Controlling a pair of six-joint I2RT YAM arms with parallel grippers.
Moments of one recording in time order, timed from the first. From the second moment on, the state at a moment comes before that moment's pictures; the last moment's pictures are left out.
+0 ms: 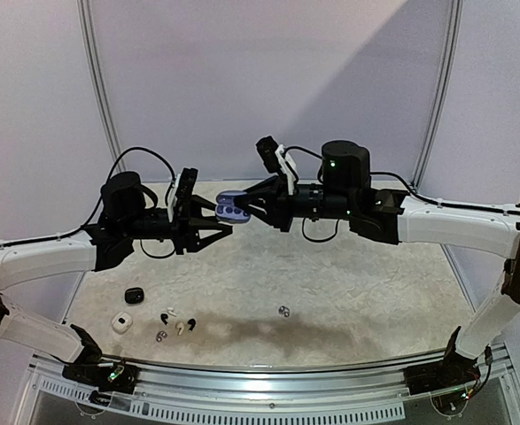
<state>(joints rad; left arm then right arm) -0.62 1.27 0.73 0.49 0.84 0.01 0.94 1.62 1.29 0.21 -0.40 0.11</state>
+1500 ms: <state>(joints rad) -0.62 1.27 0.73 0.54 0.85 0.04 0.94 1.61 1.29 0.21 -0.39 0.16</state>
